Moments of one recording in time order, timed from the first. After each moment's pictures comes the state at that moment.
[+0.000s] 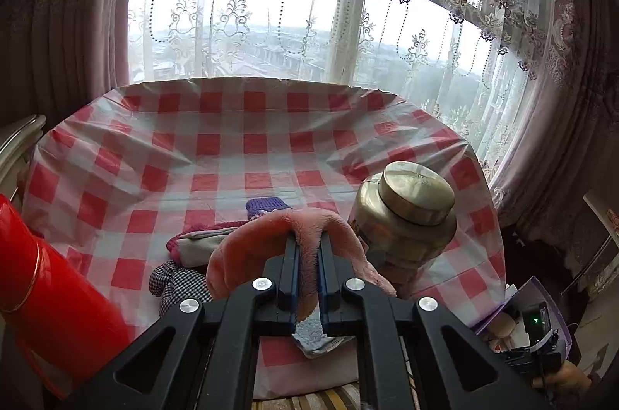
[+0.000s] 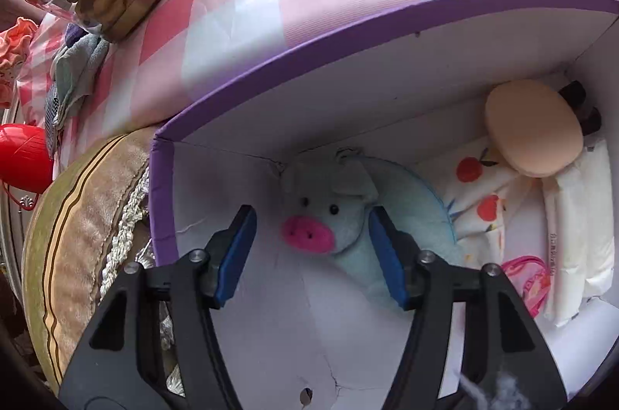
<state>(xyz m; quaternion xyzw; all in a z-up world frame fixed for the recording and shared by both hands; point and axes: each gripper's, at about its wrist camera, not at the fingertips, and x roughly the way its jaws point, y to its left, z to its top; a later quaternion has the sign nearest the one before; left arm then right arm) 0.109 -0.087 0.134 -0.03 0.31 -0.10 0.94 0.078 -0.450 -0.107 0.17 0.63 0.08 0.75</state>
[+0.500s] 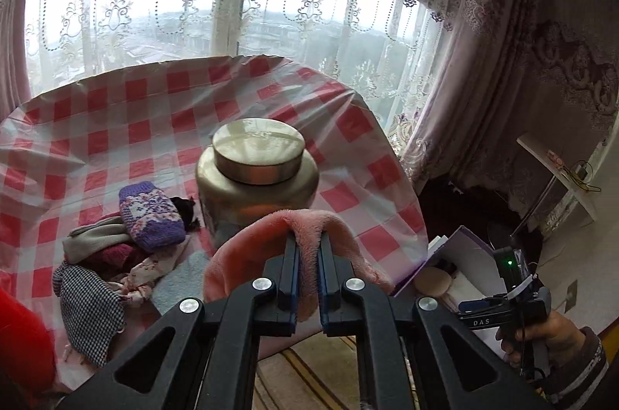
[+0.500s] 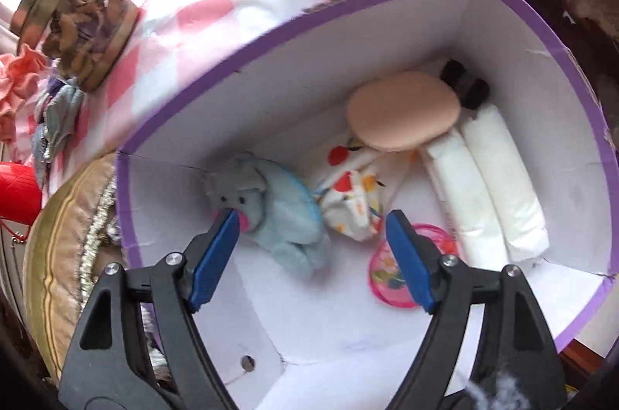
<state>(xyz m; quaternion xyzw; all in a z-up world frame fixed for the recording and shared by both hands) 0.084 -0.200 0.121 0.01 0.34 -0.27 0.90 0.028 -0.536 -0.074 0.18 0.61 -0.03 0.77</state>
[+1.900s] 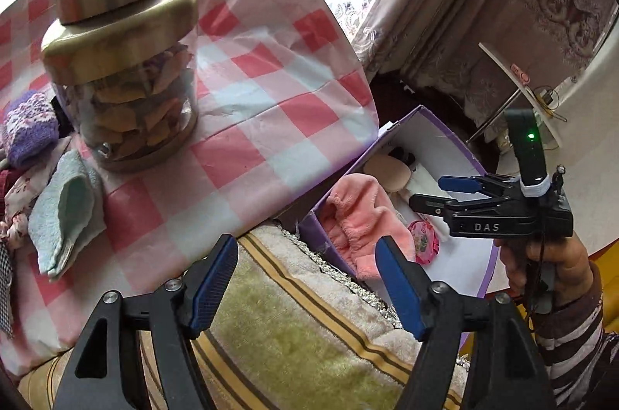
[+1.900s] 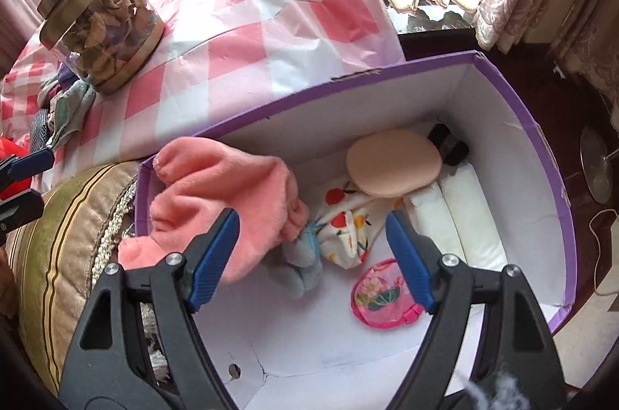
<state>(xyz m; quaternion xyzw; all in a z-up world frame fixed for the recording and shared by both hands) 0.076 -0.260 0.023 0.04 0.51 -0.35 0.79 0.043 -0.509 -0.044 0.10 0.56 -0.02 0.82</state>
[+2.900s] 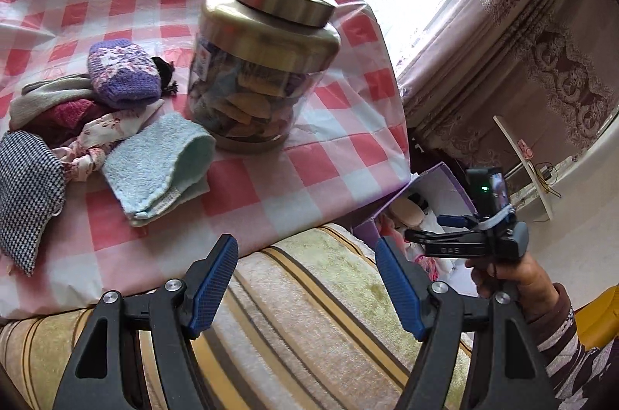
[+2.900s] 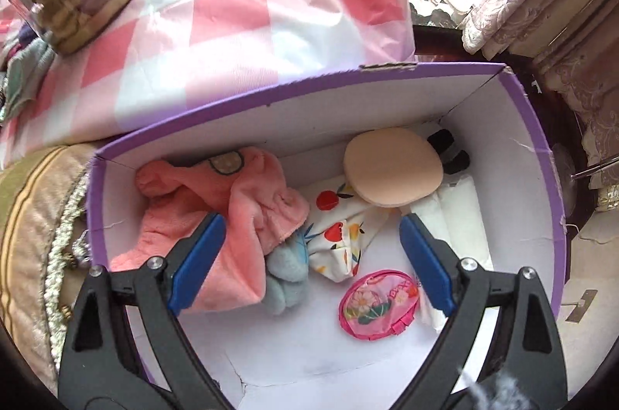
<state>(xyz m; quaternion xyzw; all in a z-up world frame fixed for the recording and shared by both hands) 0.084 -0.144 0.032 -0.08 0.48 -0.30 0.82 0.069 -0.476 -0.055 0.03 0.60 -0.06 0.80</state>
